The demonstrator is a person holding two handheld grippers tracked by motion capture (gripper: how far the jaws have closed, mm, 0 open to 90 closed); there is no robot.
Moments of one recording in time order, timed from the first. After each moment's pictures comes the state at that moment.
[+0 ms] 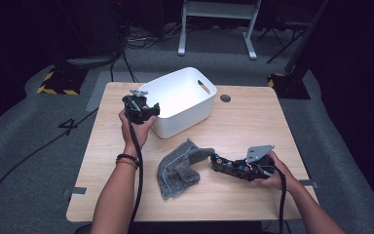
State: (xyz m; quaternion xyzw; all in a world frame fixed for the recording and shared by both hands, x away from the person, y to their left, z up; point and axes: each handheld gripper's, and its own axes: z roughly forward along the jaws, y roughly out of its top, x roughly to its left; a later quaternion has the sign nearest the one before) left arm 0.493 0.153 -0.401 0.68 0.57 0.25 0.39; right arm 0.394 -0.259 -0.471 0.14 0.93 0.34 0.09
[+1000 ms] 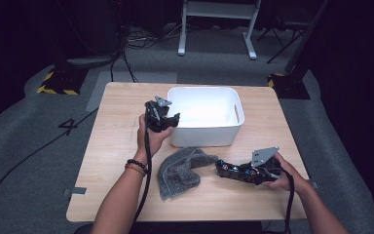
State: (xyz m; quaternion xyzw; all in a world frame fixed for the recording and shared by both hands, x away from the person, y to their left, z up) left arm 0.470 0.096 -0.404 0.76 0.47 0.22 0.40; right arm 0.387 -0.275 -0.465 0.10 0.94 0.31 0.08
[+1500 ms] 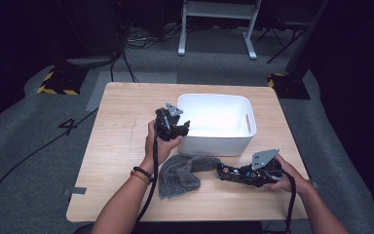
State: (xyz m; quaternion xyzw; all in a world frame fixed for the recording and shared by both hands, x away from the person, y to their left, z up) left arm 0.442 0.066 -0.403 0.78 0.44 0.22 0.40; right arm 0.380 -0.275 -0.464 0.08 0.95 0.30 0.07
